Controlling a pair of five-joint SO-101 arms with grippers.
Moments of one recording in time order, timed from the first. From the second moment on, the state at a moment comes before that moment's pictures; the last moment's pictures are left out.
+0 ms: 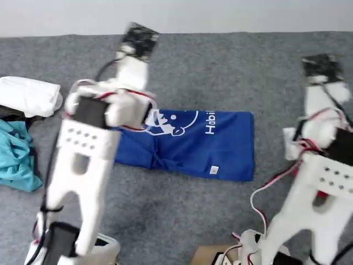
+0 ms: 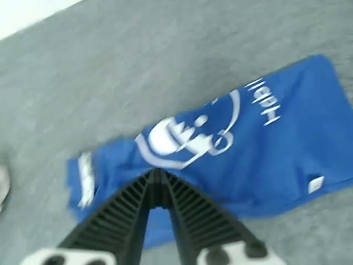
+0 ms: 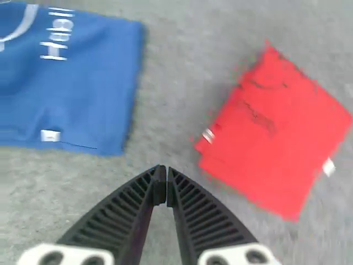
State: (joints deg) left arm 15.6 -10.4 -4.5 81.6 -1.3; right arm 20.8 -28.8 -2.2 100.6 25.0
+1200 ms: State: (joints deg) left arm 42.3 52.6 -54.8 82.9 10.2; right arm 39.5 -50.8 21.5 100.6 25.0
